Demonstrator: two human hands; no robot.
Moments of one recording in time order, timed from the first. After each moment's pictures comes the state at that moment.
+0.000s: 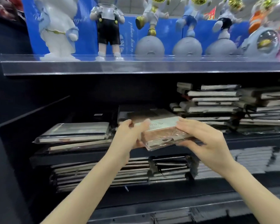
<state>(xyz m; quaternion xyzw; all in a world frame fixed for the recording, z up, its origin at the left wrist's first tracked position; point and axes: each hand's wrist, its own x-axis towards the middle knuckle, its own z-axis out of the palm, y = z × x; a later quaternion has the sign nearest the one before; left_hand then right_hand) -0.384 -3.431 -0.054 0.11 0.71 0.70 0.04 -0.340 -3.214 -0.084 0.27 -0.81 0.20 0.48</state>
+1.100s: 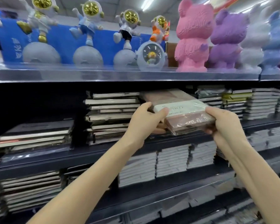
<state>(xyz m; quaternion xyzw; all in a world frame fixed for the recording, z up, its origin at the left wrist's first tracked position) -0.285 -3.108 0.001 0.29 0.68 0.67 0.06 -0.218 -2.930 -0.012 -0.12 -0.57 0.70 0.42</state>
